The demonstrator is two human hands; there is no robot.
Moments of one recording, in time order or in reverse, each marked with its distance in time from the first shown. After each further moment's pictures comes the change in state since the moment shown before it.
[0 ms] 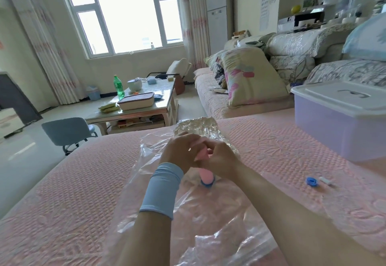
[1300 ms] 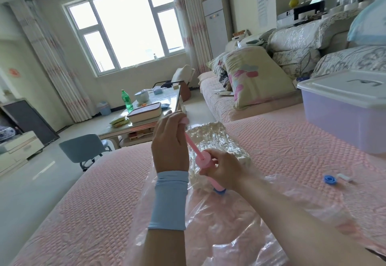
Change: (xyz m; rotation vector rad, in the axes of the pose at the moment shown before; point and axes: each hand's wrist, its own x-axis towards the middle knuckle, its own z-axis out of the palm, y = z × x) left_hand 0.001 0.031 -0.047 0.029 0.662 0.215; right_hand 0.002 0.011 0.016 -0.189 0.050 0.007
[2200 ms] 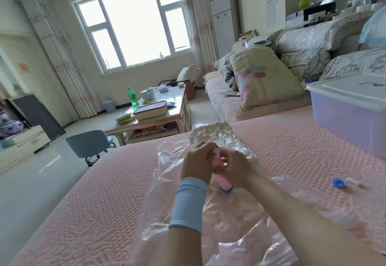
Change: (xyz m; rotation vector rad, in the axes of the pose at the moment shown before) left_hand -0.044 -0.013 0.027 -0.025 -0.552 -0.165; right_hand -0.002 -0.003 -0.005 0.049 -0.010 0.046
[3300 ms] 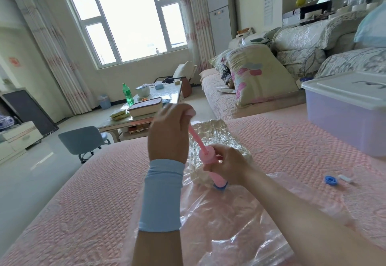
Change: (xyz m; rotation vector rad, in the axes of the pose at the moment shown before) left_hand 0.023 0.033 -0.073 0.087 0.438 0.172; right_hand 0.002 0.008 -0.005 0.006 -0.082 0.037
